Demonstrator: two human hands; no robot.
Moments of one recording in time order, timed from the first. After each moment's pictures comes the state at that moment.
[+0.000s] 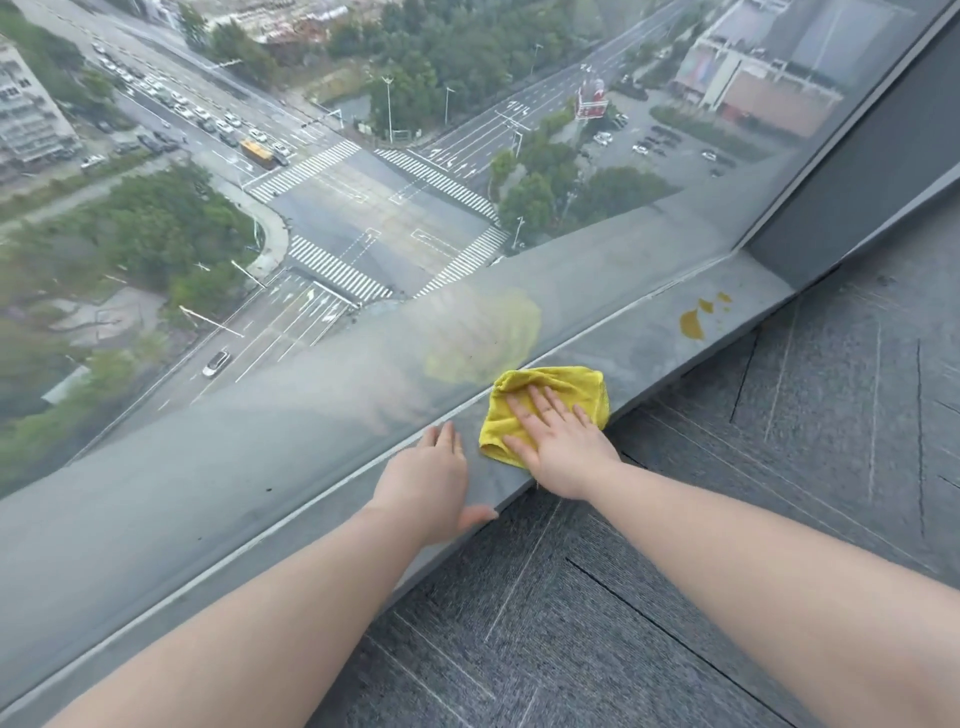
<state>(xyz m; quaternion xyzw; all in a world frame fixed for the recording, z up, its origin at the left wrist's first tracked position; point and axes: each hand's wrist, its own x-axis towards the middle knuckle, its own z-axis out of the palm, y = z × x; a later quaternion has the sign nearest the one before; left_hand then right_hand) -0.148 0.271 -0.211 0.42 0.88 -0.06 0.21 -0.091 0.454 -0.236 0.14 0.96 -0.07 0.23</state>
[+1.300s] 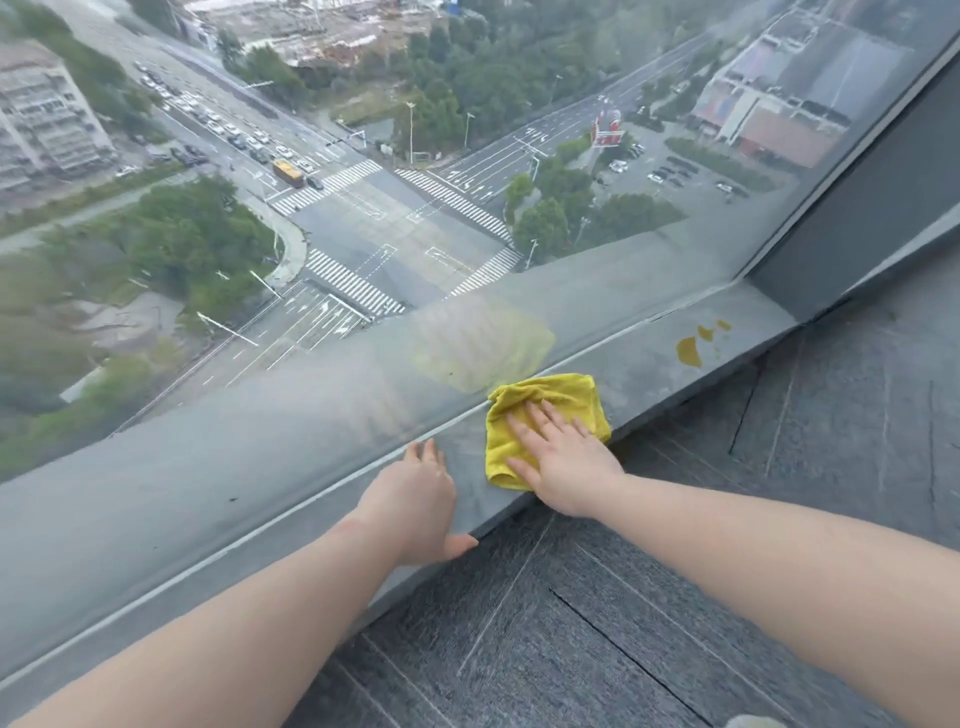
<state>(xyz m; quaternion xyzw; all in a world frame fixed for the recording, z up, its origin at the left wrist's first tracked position) -0.143 0.283 -0.211 0.43 0.87 -0.13 0.22 -0.090 0.480 -0.226 0.08 0.97 -0.02 0.24</state>
